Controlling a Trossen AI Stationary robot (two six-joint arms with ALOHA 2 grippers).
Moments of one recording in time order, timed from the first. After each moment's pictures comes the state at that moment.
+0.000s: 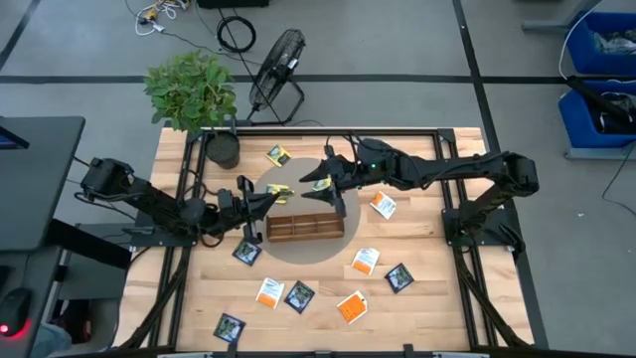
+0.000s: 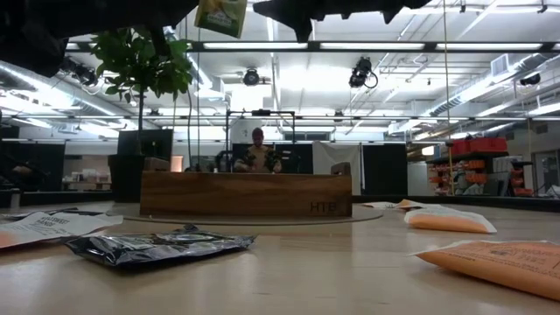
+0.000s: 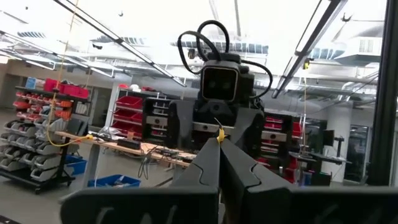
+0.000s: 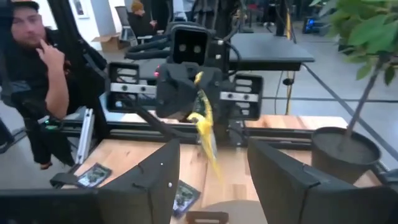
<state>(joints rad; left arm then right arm) -0.28 1.33 0.31 1.57 -0.57 0.07 -0.12 1.55 1.16 0.25 -0.30 -0.01</state>
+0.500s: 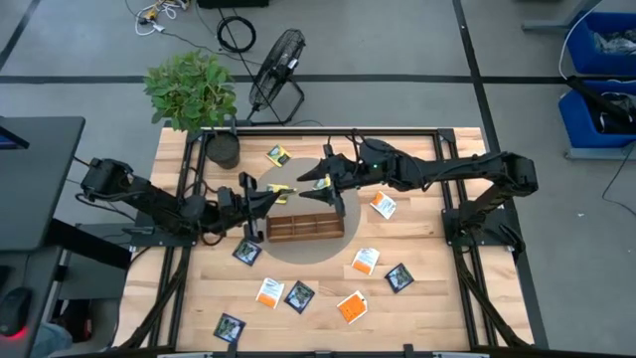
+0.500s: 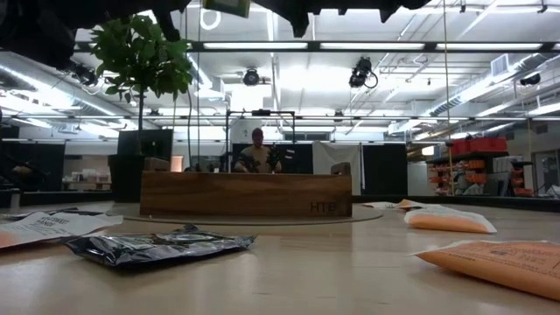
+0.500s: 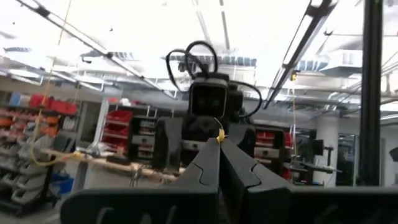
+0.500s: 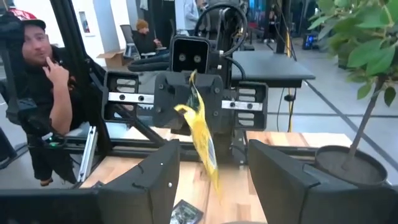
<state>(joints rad) -0.25 1.33 0.37 1.57 -0.49 0.10 -0.10 1.57 1.16 0.33 -0.30 0.01</state>
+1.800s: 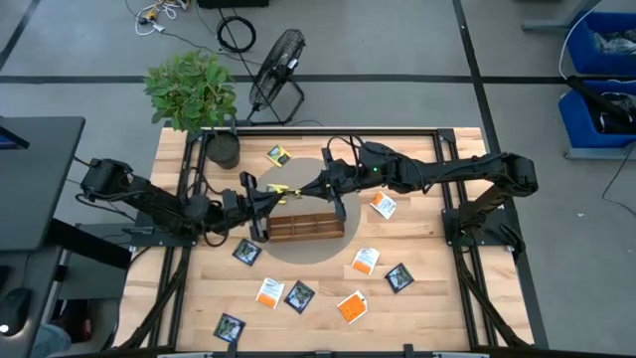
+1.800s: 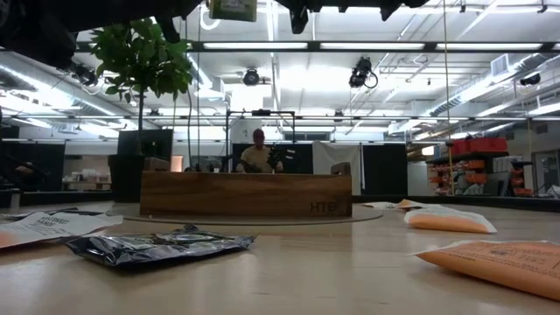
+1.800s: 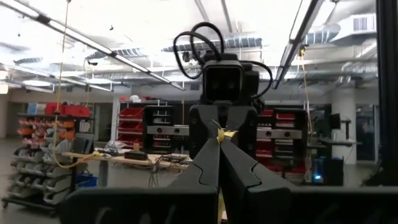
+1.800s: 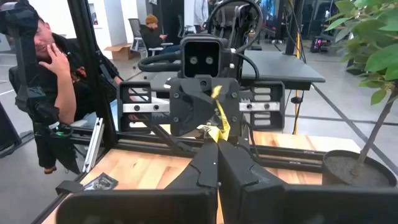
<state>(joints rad) -0.25 1.33 0.37 1.49 -0.50 0.20 -0.08 1.56 1.16 0.31 -0.31 -0.03</state>
